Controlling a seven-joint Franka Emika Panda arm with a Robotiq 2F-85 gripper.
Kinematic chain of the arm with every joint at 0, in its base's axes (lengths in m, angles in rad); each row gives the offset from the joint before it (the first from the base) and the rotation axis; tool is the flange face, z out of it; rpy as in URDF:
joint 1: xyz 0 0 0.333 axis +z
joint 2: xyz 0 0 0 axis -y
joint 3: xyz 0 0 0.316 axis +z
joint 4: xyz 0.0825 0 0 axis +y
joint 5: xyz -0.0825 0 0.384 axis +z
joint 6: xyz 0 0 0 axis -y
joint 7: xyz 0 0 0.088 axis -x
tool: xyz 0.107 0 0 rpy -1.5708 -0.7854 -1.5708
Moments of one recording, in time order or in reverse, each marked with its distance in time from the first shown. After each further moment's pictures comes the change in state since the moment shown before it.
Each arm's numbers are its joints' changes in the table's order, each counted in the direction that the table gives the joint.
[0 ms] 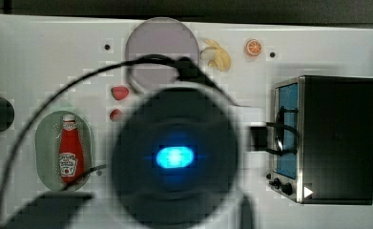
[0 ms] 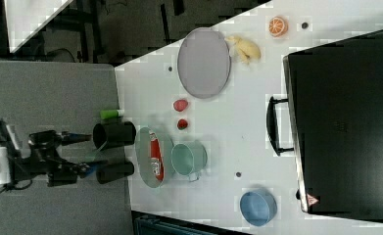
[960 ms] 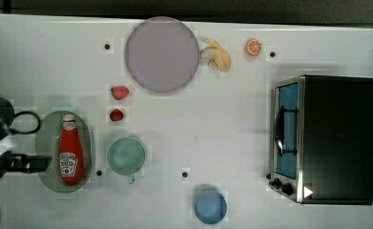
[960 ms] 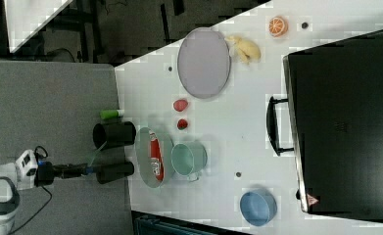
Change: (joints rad) arm 0.074 -0.260 0.594 0.110 0.004 0.318 -0.014
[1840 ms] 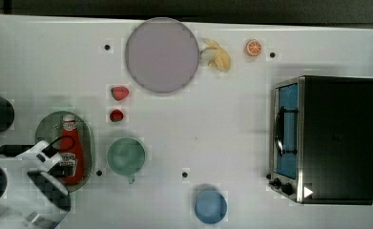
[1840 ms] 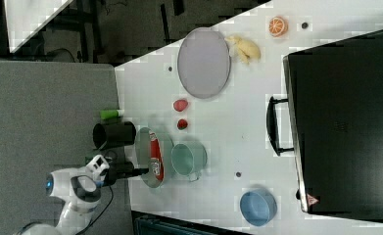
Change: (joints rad) arm 0.027 -0.311 0.035 0.365 -0.212 0.625 -0.096
